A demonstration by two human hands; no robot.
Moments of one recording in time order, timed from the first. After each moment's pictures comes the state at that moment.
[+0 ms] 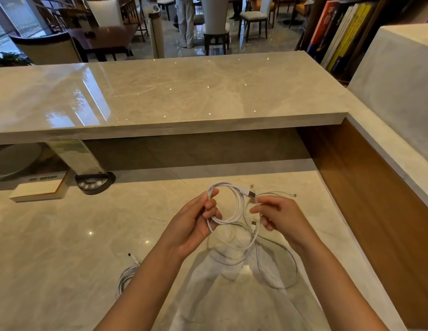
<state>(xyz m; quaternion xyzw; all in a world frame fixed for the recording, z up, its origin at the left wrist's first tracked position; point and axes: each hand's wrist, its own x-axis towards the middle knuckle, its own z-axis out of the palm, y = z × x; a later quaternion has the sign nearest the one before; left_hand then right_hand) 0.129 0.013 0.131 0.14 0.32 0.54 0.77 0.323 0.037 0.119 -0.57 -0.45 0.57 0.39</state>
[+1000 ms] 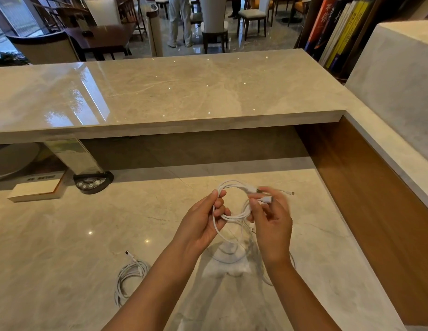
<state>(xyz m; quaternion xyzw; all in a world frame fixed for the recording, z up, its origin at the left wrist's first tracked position) 0.154 0.021 0.124 0.09 0.37 0.55 0.74 0.283 0.001 0.117 -0.55 -0.46 0.36 0.59</state>
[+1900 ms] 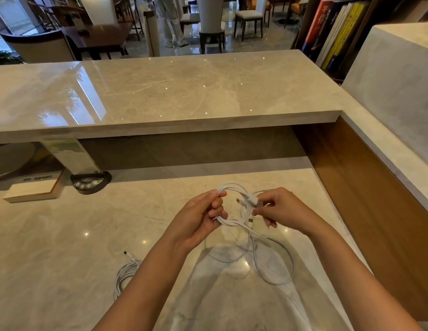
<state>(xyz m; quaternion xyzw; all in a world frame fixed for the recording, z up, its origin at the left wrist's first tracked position) 0.141 0.016 0.136 0.19 0.37 0.50 0.76 0.339 0.048 0.142 -0.56 -0.66 0.47 0.17</state>
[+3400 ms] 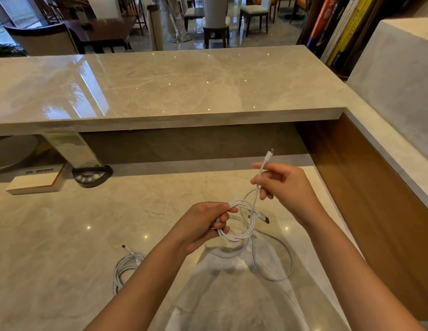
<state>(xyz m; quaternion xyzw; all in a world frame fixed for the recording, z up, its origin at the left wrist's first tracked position) 0.145 0.008 0.127 0.32 0.49 0.37 0.72 0.327 0.048 0.166 -0.54 -0.57 0.47 0.41</state>
